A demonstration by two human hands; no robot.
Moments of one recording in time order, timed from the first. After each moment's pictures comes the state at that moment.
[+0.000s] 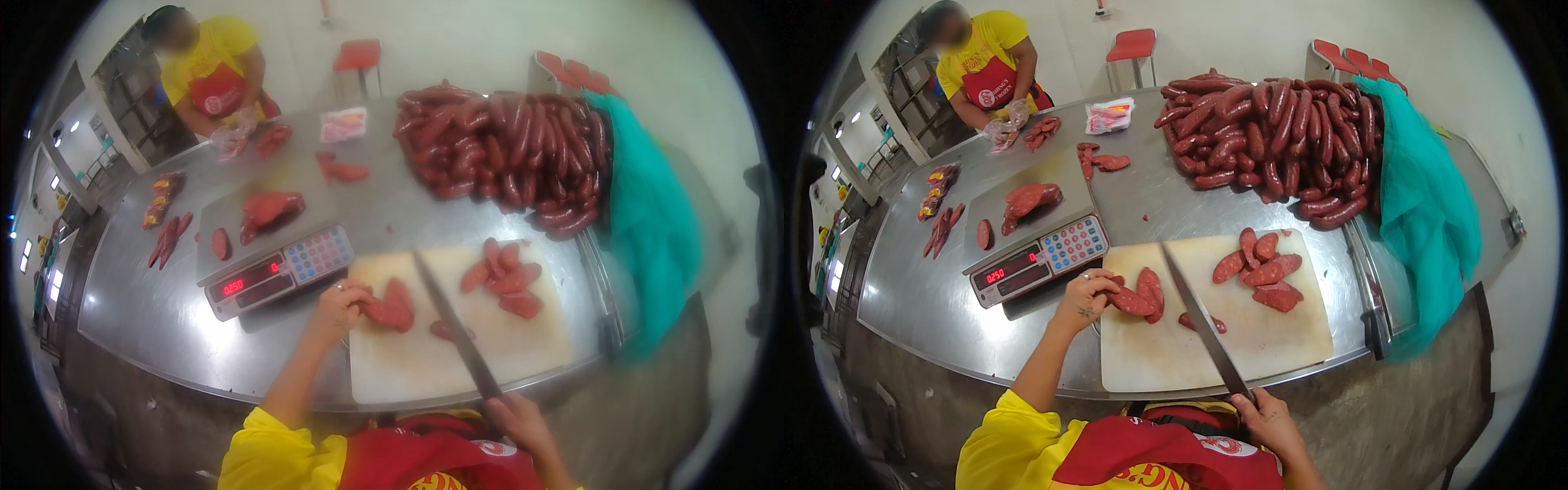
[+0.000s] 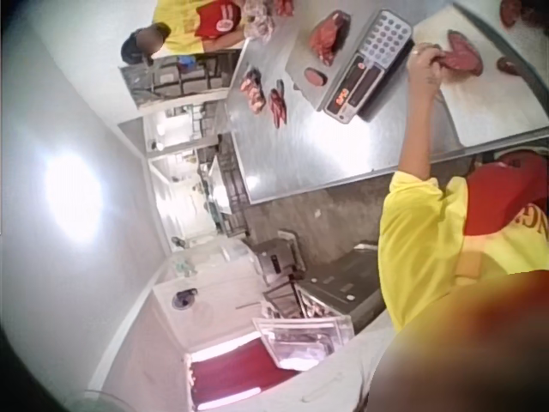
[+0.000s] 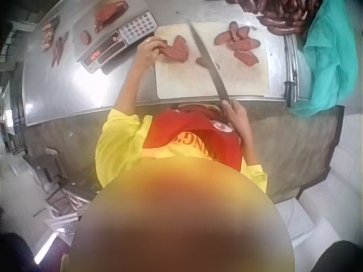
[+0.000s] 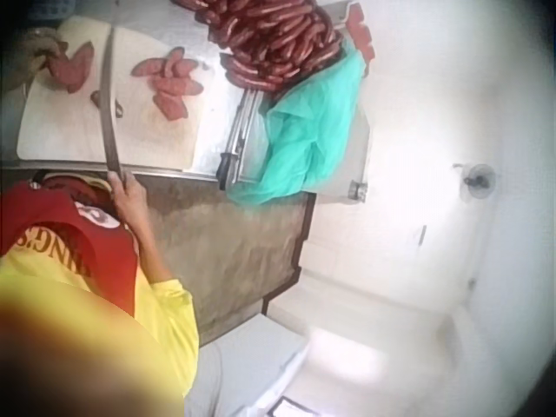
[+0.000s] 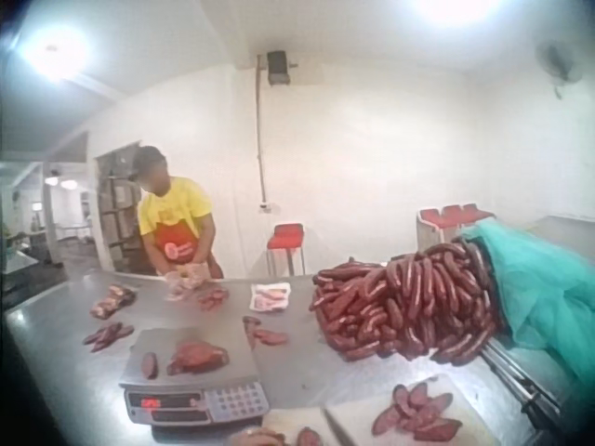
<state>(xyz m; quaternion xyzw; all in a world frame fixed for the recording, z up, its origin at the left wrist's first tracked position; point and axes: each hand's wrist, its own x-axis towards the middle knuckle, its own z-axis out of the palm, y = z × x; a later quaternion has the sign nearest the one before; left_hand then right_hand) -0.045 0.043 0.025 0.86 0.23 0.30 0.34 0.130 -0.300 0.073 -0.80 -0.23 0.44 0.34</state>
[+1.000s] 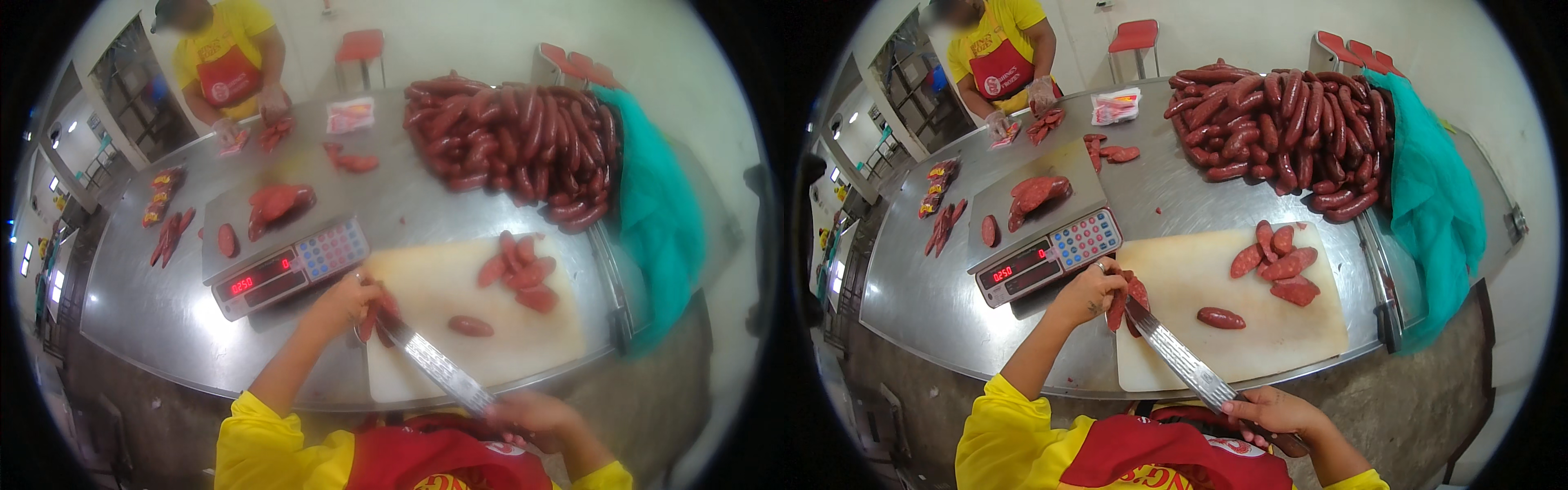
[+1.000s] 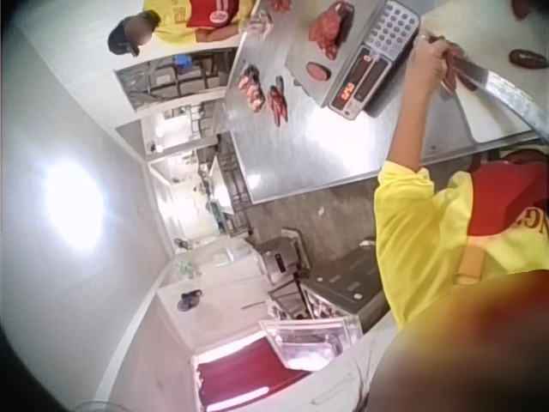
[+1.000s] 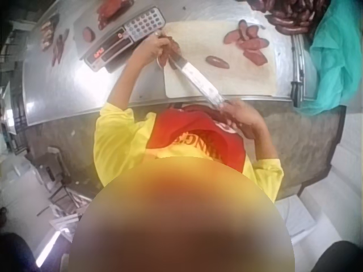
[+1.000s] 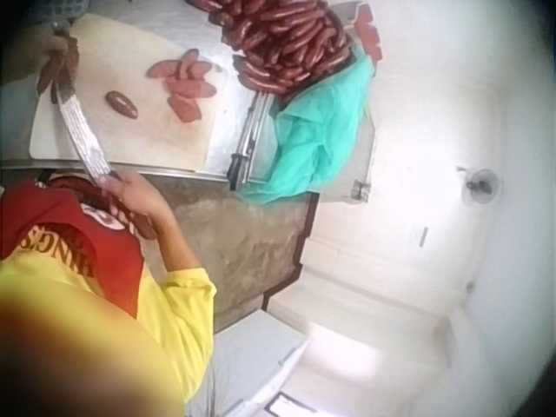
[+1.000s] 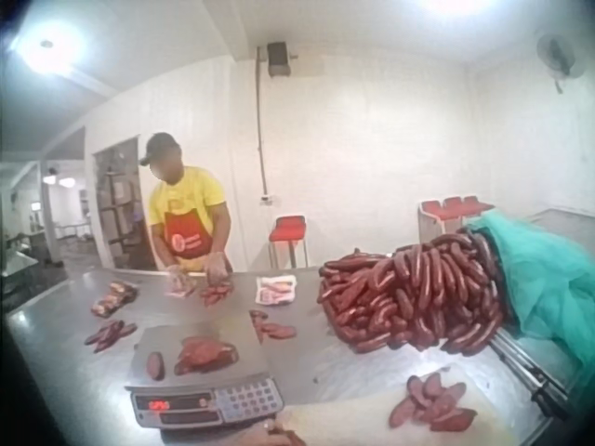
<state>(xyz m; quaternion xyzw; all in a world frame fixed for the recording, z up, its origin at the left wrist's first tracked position) -0.055 0.061 0.071 0.92 0.20 0.10 0.33 0.129 -0.247 0.123 -0.62 -0.13 0.73 0.25</state>
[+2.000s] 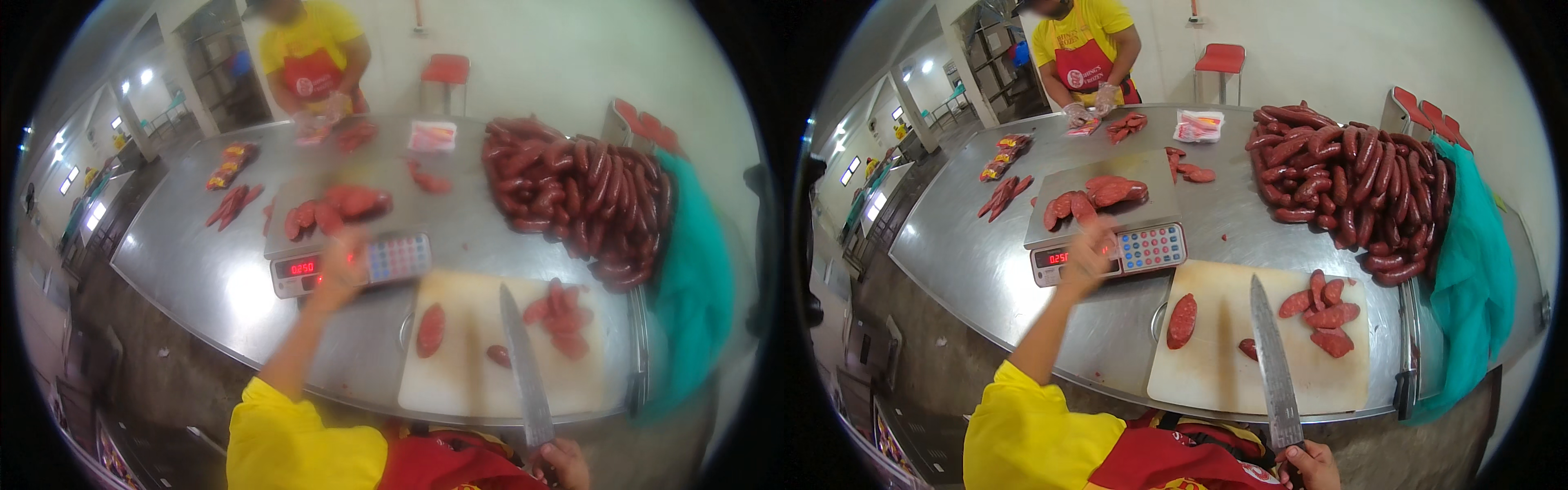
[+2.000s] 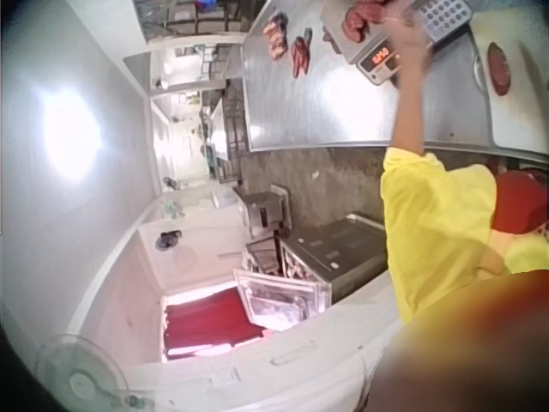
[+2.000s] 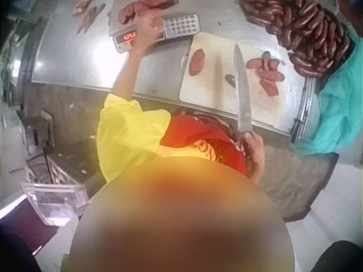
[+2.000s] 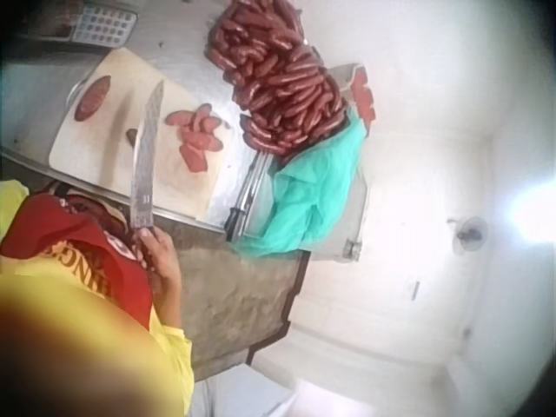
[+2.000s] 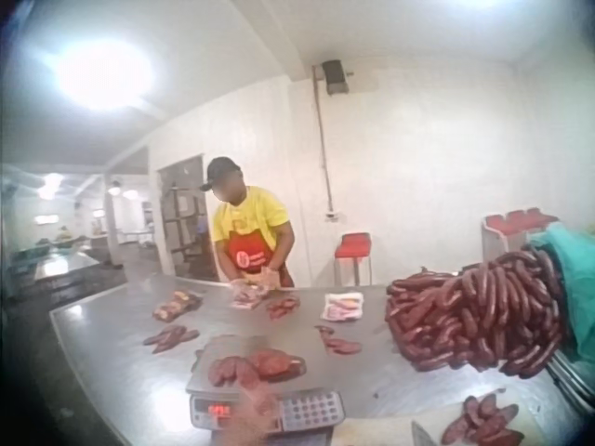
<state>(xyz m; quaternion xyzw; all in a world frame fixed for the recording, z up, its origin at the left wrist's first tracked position) -0.121 0.129 0.065 0.80 0.35 0.42 0.24 0.126 -0.311 0.129 -0.63 -0.16 0.59 0.47</state>
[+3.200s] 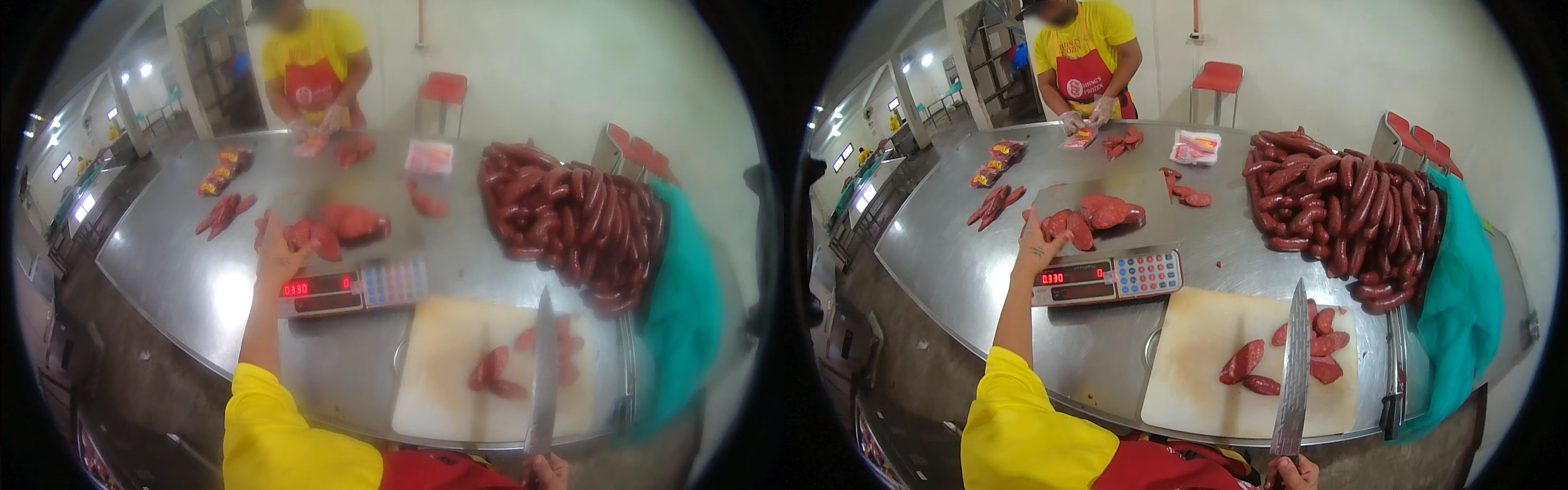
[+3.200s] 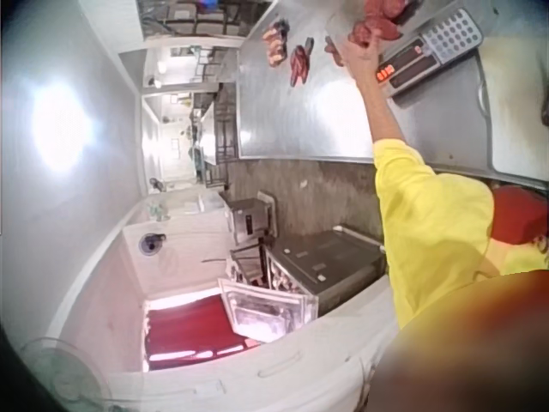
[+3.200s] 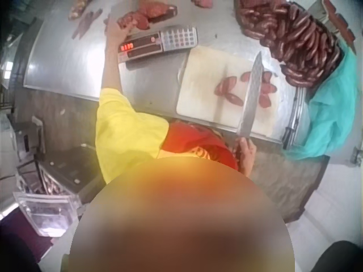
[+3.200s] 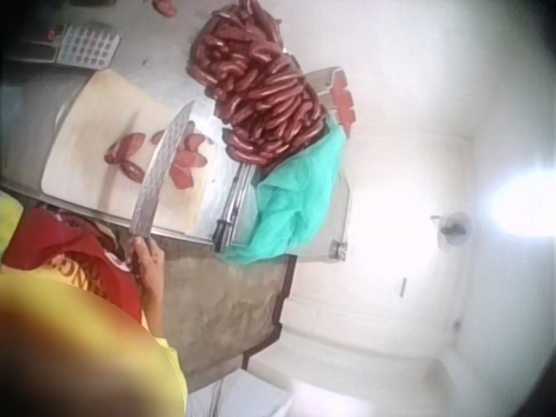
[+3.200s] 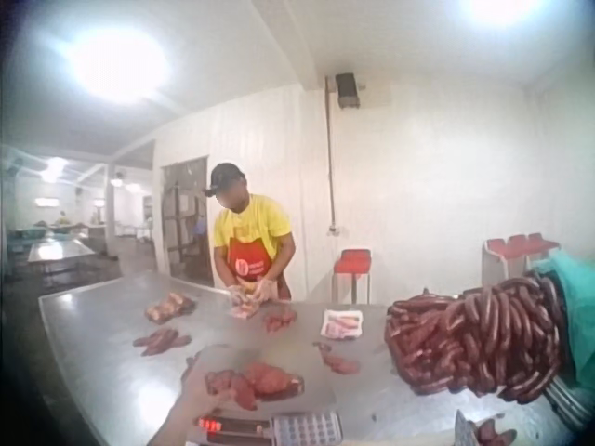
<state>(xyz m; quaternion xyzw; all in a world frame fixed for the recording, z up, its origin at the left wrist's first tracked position) -0.195 0.205 0.091 0.73 0.58 0.34 0.09 0.098 -0.291 0.122 -0.69 -0.11 0.45 0.56</state>
